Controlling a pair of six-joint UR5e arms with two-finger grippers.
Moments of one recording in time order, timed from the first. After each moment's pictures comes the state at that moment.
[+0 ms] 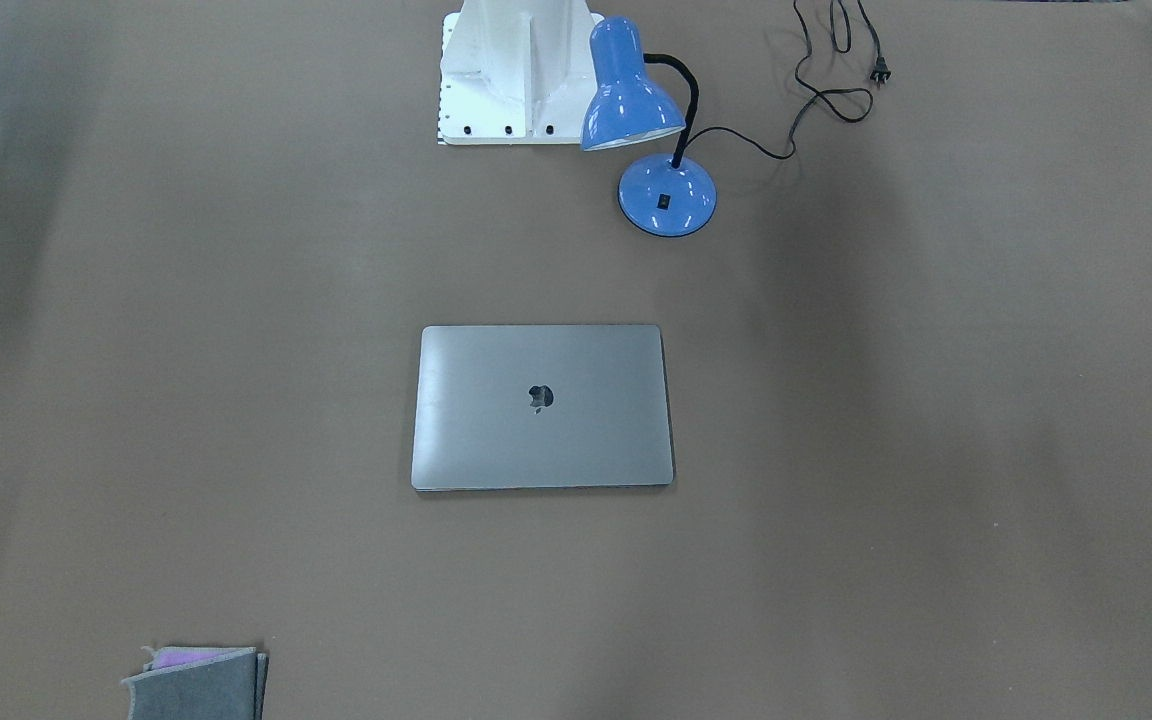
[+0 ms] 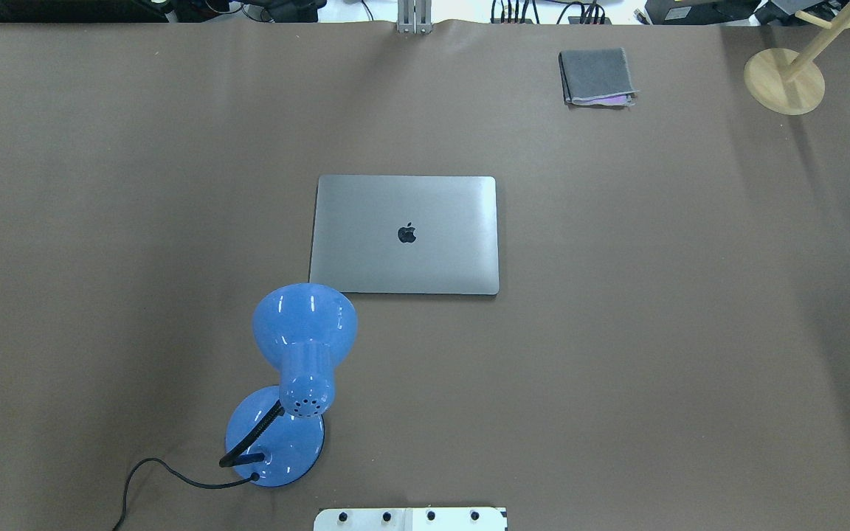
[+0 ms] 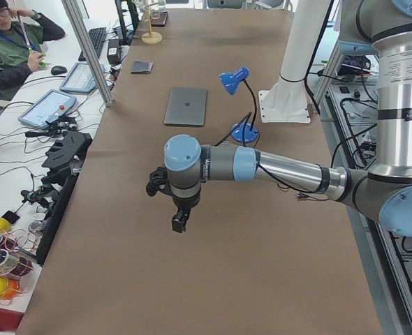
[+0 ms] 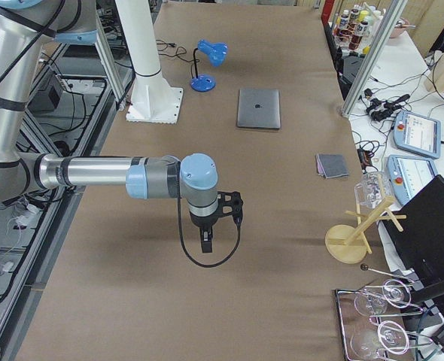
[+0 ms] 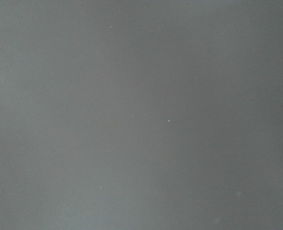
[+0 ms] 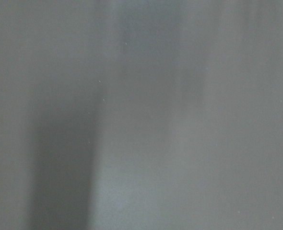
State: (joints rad) left arm -1.66 -1.44 -1.85 -1.37 -2.34 0.37; right arm 1.59 -1.94 1.94 -1.55 2.29 -0.10
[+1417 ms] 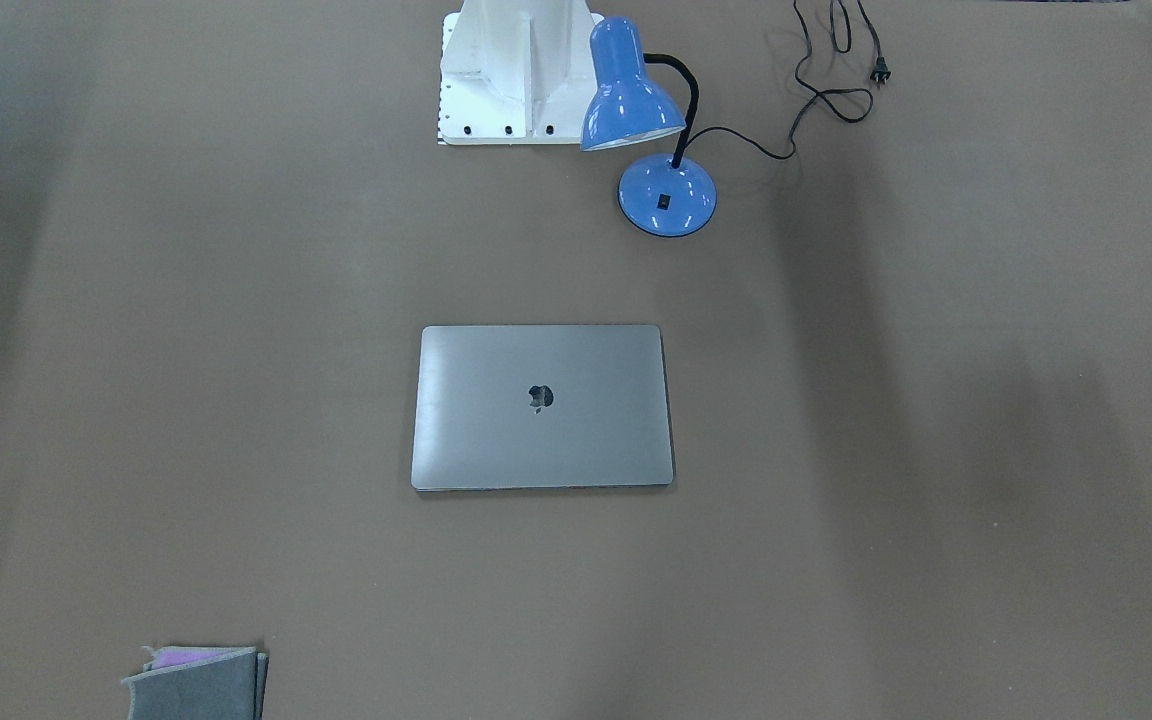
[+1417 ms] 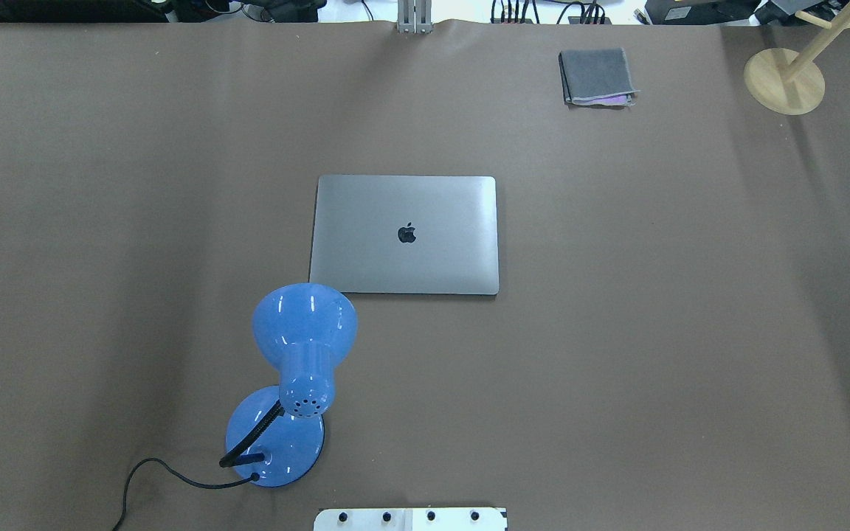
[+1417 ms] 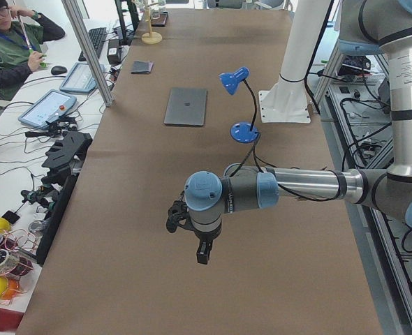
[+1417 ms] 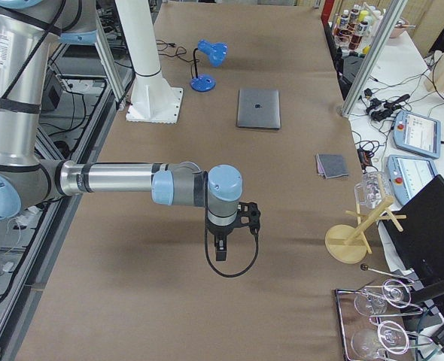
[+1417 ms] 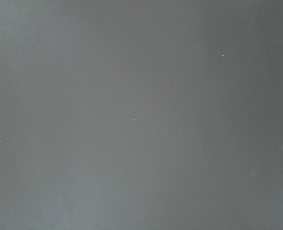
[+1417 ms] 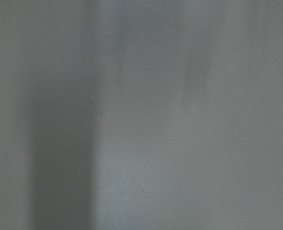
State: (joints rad) left arm -1.68 -1.38 -1.81 -1.37 -2.33 0.38; right arm 1.54 -1.77 1.85 -1.67 2.28 -0.10
